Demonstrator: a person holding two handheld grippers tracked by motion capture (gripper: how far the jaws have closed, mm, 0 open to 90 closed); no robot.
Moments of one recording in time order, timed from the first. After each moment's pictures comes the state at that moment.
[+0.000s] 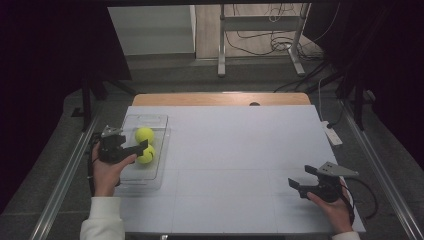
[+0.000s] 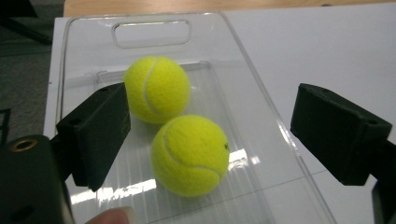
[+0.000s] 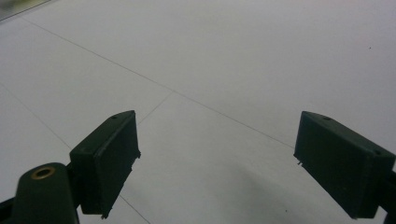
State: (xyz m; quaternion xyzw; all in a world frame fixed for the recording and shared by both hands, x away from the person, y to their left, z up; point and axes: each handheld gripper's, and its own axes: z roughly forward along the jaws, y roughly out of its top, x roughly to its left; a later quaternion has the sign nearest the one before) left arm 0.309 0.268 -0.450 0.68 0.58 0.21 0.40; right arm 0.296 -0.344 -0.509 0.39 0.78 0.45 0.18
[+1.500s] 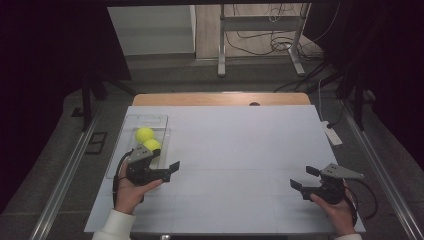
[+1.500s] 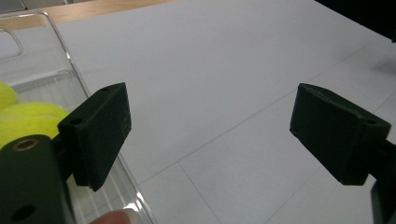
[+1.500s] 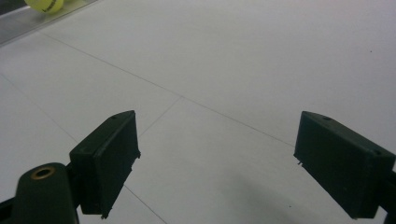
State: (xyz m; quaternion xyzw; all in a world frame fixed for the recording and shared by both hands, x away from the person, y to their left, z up) left arm 0.268 0.188 -0.468 0.75 0.44 0.17 0.46; right arm 0.289 -0.349 -0.505 0.39 0.77 0.47 0.17
